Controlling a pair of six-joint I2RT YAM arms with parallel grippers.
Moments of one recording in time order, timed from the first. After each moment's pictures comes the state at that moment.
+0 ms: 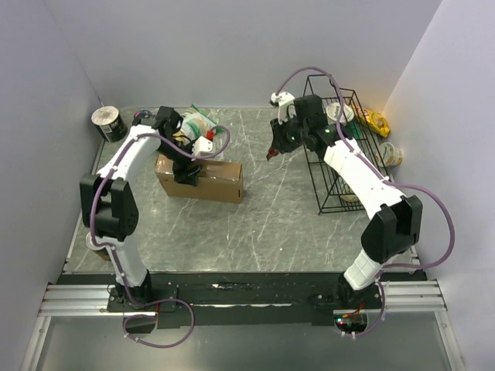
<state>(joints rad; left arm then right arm) -0.21 1.88 1.72 -1.24 0.66 1.29 0.40 1.63 1.56 -0.61 -0.20 -0.13</state>
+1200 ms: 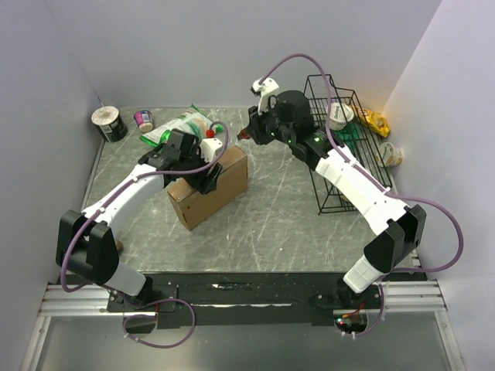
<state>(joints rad) -0.42 1.48 1.20 -0.58 0.31 0.27 0.61 1.59 1.67 -0.44 -0.07 0.00</state>
